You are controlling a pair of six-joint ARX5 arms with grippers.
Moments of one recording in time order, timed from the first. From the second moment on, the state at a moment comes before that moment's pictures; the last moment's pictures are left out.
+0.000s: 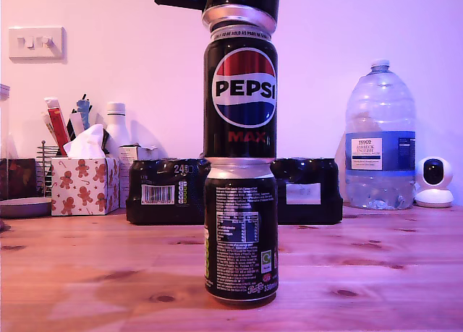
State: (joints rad) left arm -0.73 1.36 1.24 -0.47 0.46 0.21; right arm 0.68 0.33 1.05 -1.05 0.11 -0.13
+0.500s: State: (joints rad) left arm -0.73 1.34 1.17 -0.33 0.46 0.19; right arm 0.68 0.33 1.05 -1.04 0.10 -0.13
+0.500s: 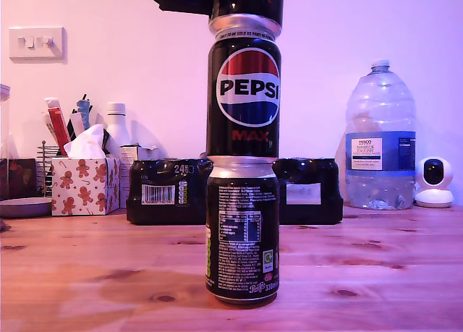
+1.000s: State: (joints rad) left arm -0.73 1.34 1.15 -0.31 0.49 0.17; right arm 0.68 0.33 1.05 -1.02 0.06 -0.13
